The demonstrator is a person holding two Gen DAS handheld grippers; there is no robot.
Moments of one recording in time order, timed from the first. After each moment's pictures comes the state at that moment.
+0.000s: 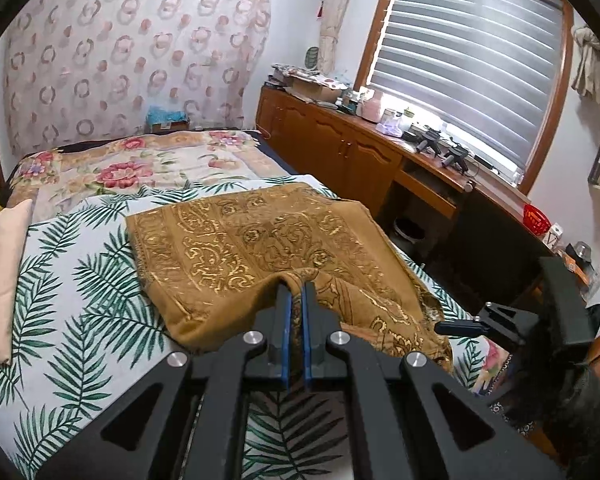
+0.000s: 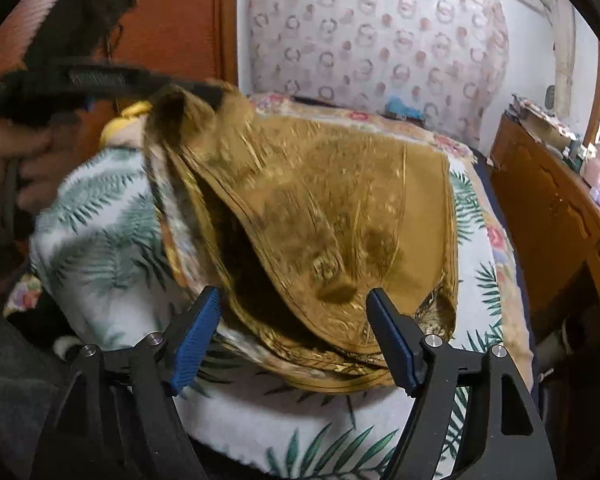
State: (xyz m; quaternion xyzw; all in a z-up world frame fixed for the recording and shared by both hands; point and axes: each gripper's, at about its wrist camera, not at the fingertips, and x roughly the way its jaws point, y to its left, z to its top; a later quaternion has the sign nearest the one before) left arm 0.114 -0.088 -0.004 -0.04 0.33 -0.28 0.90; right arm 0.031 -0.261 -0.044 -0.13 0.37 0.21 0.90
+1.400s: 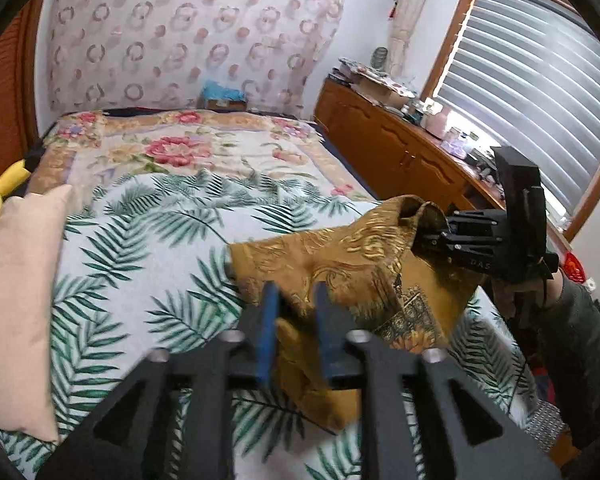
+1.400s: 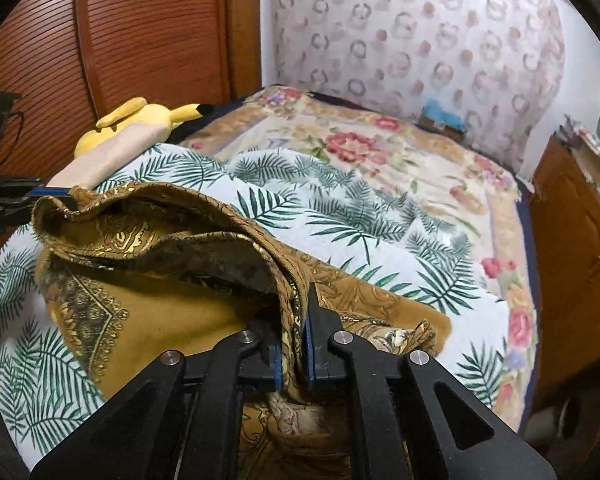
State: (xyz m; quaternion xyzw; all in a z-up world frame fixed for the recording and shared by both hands) left arm 0.238 -0.005 -0.031 -0.09 0.37 -0.19 0.91; right arm 0.309 -0.241 -0.028 -0.15 0.39 0.28 0.86
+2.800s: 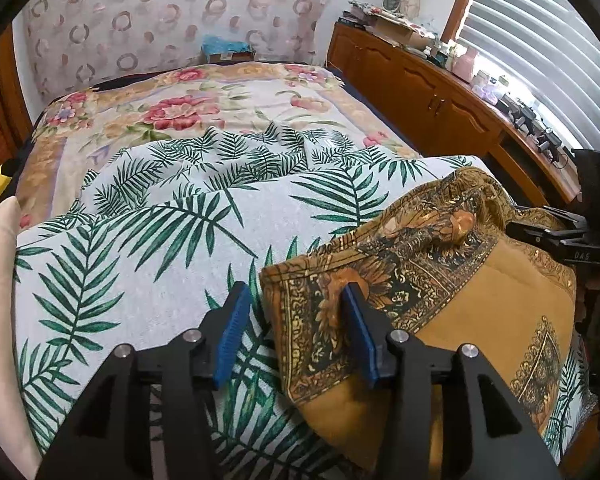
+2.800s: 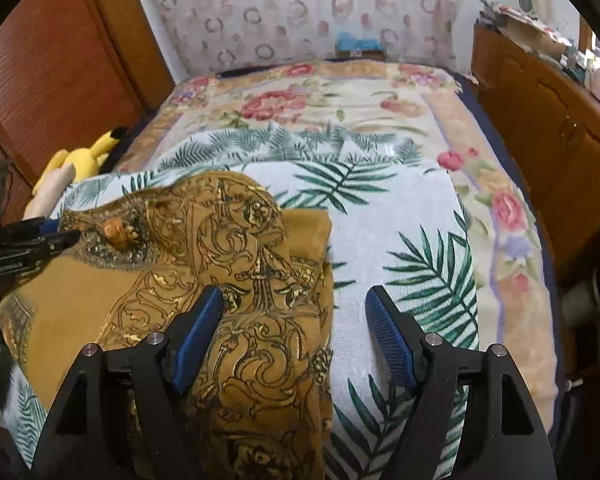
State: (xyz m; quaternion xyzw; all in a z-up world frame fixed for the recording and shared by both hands) left arm 0.343 -0.021 -0.102 -0.02 0.46 -0.18 0.87; right arm 0.343 -0.331 -0.068 0.00 0.47 0.16 0.87
